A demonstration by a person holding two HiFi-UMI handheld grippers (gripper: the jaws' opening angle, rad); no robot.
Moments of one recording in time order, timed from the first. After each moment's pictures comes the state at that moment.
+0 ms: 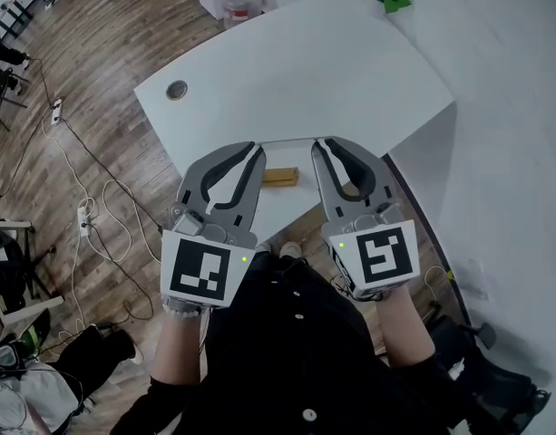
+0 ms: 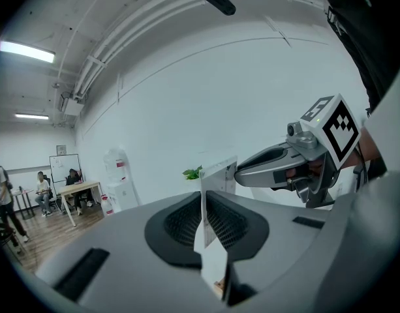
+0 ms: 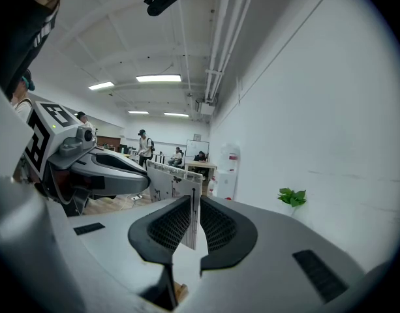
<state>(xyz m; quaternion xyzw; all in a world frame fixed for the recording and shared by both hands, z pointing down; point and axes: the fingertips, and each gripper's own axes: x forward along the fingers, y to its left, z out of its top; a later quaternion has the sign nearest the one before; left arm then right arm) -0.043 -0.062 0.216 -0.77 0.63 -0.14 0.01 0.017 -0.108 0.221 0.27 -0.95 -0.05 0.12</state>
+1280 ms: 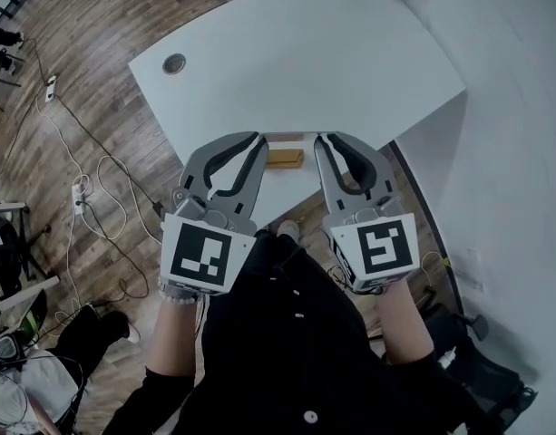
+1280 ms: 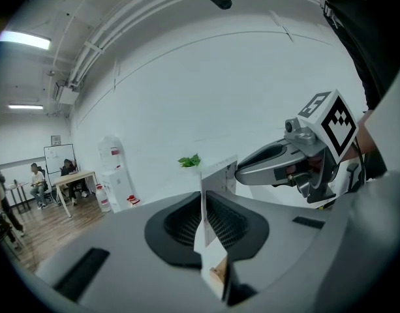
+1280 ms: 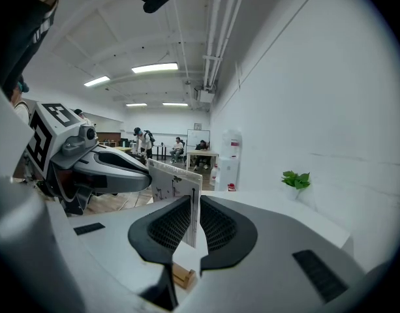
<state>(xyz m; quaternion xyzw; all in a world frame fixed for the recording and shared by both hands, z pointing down) -0.048 -0.068 0.261 -0.78 0.61 -0.16 -0.03 0.014 -0.110 0.269 0.27 -0.95 -0.01 0.17</state>
